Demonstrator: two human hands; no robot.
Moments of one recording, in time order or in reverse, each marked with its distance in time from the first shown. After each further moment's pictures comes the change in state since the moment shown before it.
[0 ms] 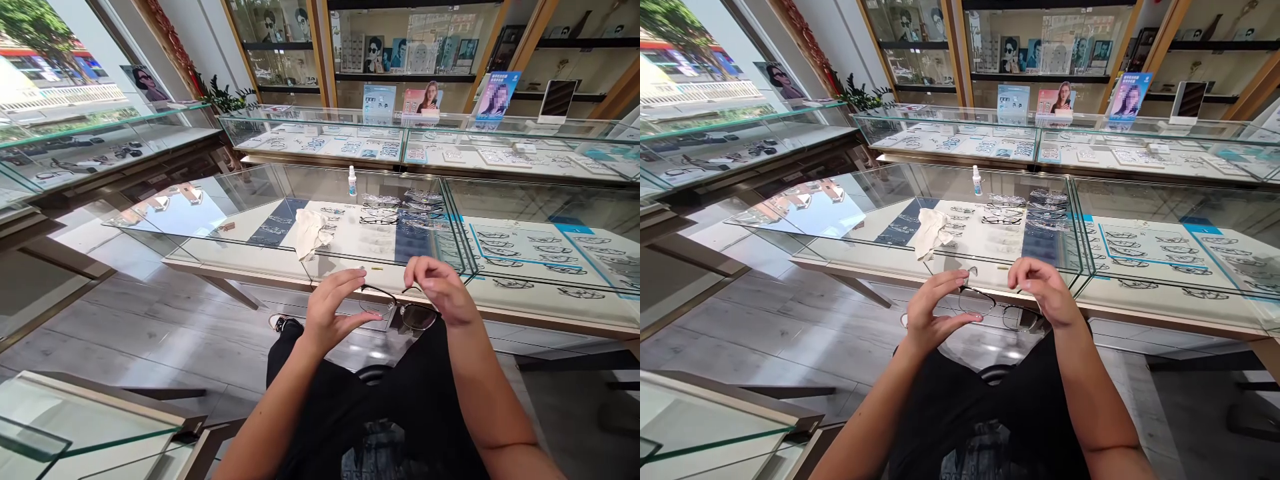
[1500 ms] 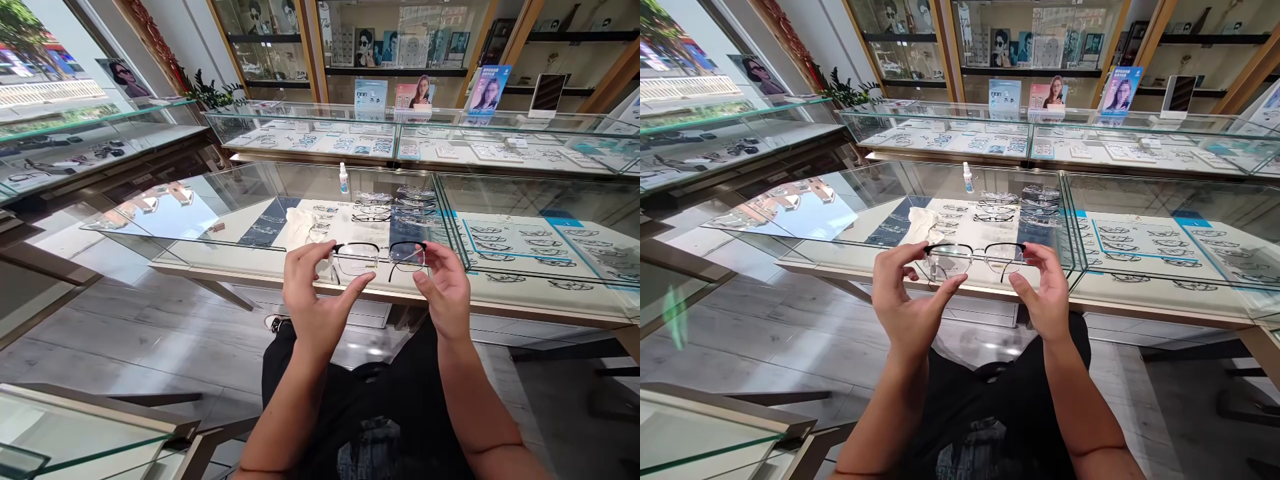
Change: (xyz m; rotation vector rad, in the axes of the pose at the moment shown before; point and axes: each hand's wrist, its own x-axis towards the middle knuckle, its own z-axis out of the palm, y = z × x) left_hand 0.051 0.043 0.005 0.274 0.260 -0.341; right_hand -0.015 0.018 0.015 -0.369 0.532 -0.331
